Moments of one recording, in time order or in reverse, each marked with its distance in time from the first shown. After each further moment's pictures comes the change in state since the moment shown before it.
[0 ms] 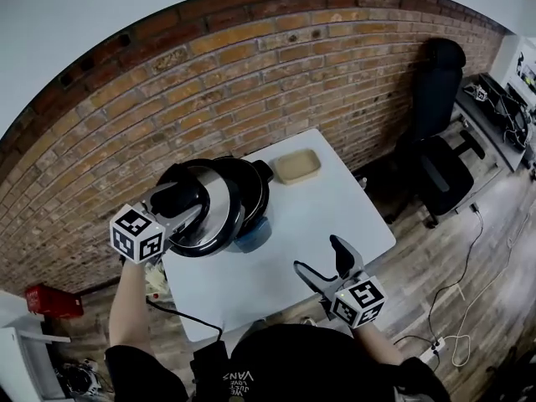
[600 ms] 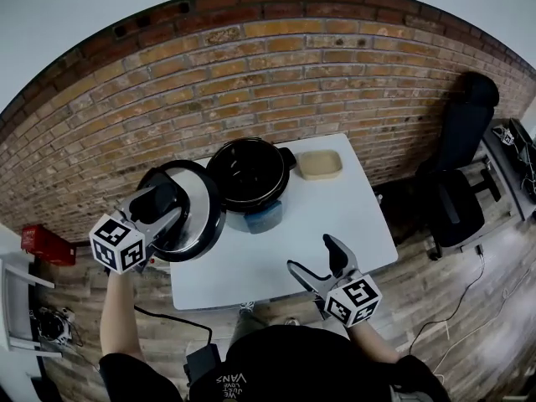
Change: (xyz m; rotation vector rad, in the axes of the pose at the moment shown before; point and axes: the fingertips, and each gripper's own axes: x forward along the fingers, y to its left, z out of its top) left arm -0.129 -0.030 -0.041 -0.138 -0.027 0.306; right arm -0.004 0.037 -0.013 -0.057 0.070 0.230
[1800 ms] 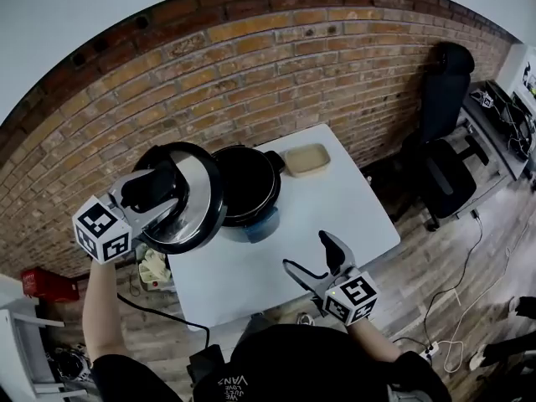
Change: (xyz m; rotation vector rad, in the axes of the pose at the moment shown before) left arm 0.052 0.011 0.074 0.234 -0.030 -0.303; right arm 0.022 0.001 0.008 0.032 -0.052 -0.128
